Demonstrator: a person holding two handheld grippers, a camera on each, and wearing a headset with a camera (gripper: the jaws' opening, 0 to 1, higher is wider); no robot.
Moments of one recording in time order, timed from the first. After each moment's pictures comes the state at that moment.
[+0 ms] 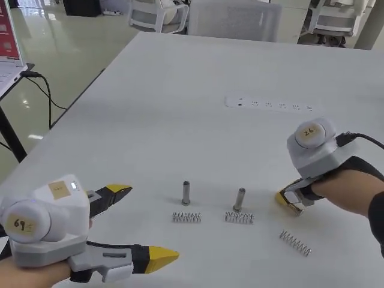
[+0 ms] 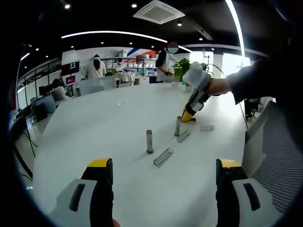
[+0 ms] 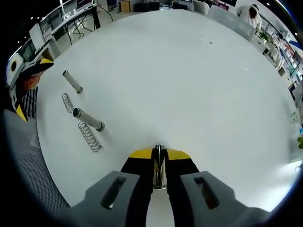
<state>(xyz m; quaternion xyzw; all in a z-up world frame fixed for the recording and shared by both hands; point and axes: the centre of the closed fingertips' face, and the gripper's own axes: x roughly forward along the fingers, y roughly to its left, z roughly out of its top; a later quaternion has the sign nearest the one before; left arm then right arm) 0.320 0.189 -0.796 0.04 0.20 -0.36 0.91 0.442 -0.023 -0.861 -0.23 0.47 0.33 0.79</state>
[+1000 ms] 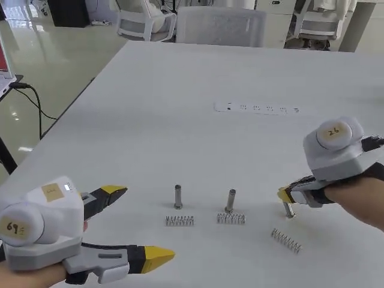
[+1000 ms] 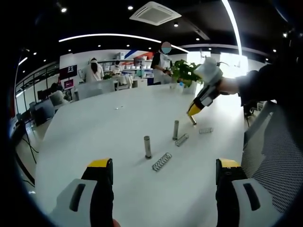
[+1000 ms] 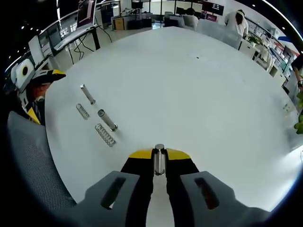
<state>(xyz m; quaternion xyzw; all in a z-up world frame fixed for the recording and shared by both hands) 0.322 0.185 -0.787 0.06 0.19 -0.36 0.91 0.421 -0.038 -0.820 -0.18 0.41 0.32 0.84</state>
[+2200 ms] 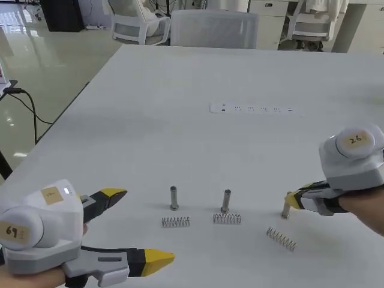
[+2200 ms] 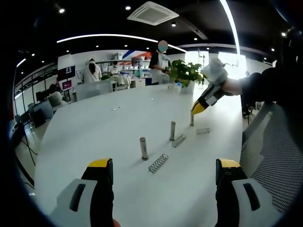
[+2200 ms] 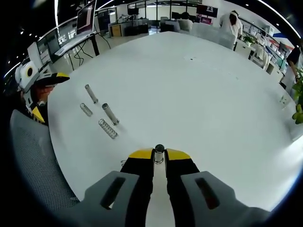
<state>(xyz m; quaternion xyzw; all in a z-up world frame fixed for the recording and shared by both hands) 0.318 0.176 -0.785 0.06 0.19 -0.37 0.91 0.410 -0.057 -0.817 -0.16 0.39 0.32 0.85</state>
